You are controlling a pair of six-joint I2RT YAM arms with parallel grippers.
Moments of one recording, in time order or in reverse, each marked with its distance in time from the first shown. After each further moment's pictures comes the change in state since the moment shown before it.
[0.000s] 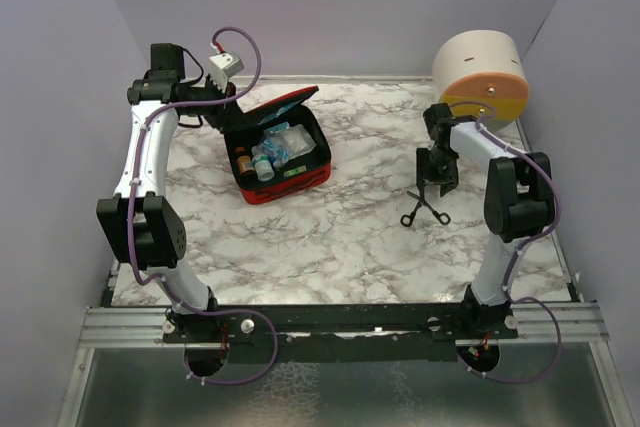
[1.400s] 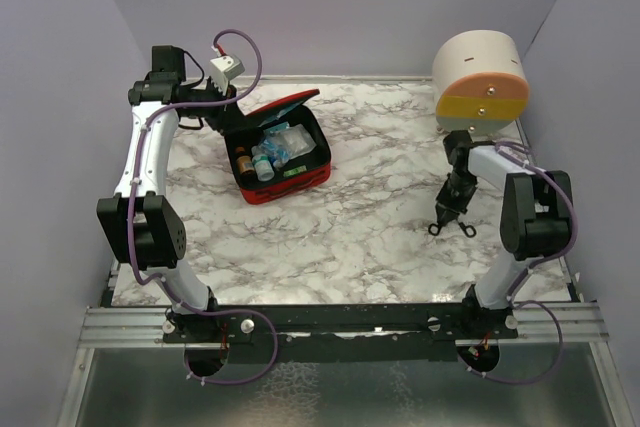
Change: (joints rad) left arm 0.000 0.000 -0.017 -0.005 0.008 0.016; right arm -0.136 -0.162 -0.341 0.030 0.009 0.412
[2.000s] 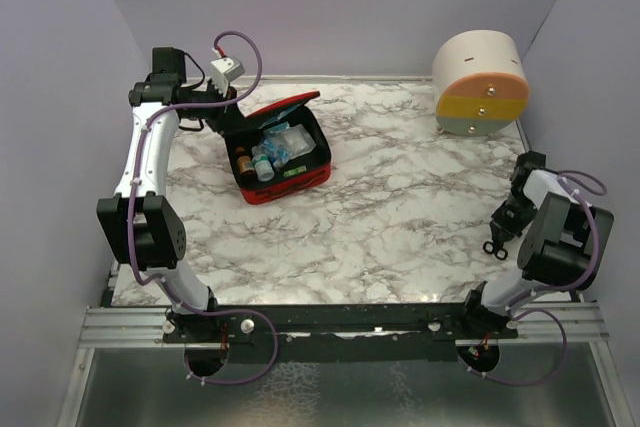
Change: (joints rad) left arm 0.000 -0.007 -0.015 -0.003 0.000 0.001; right arm -0.443 -0.173 -0.167 0.085 0.103 -0.180
